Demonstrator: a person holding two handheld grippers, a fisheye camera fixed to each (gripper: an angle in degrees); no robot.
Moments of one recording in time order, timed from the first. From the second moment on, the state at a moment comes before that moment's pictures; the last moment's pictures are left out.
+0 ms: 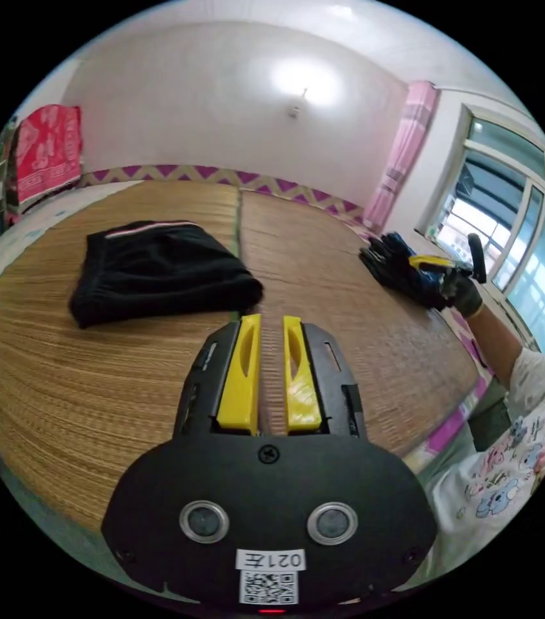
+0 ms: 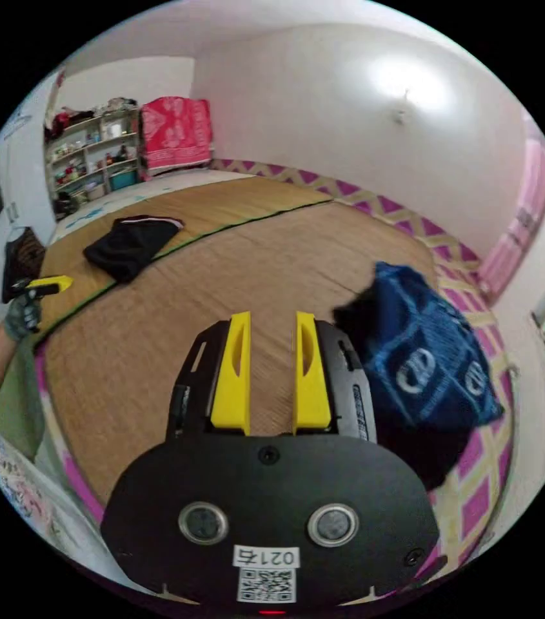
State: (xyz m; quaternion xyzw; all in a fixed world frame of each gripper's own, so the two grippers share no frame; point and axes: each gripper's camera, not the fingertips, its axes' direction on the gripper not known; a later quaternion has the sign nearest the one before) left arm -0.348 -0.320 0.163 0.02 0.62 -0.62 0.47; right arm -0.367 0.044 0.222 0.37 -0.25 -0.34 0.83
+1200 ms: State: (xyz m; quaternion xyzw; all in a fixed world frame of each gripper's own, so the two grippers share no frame) left arm -0.326 -0.536 -0.036 0.13 0.80 -0.55 0.21; right arm -0.382 0.331 0.274 0.32 -0.05 -0.51 0.79
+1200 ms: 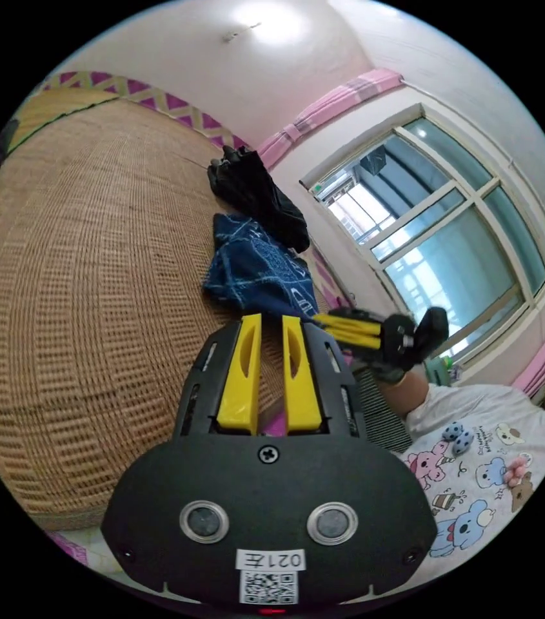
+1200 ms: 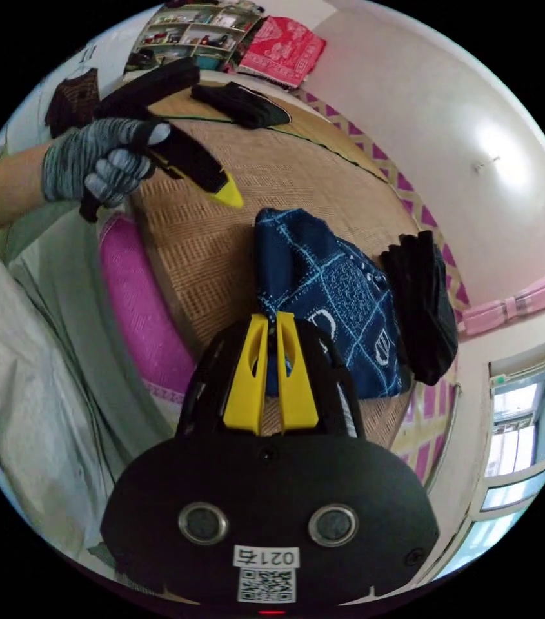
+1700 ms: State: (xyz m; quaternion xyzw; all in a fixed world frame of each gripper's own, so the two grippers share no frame) left arm -0.315 -0.604 -0.013 0.10 0.85 -0.48 0.20; right arm -0.143 0.126 0.391 0.09 -0.54 -0.07 0.83
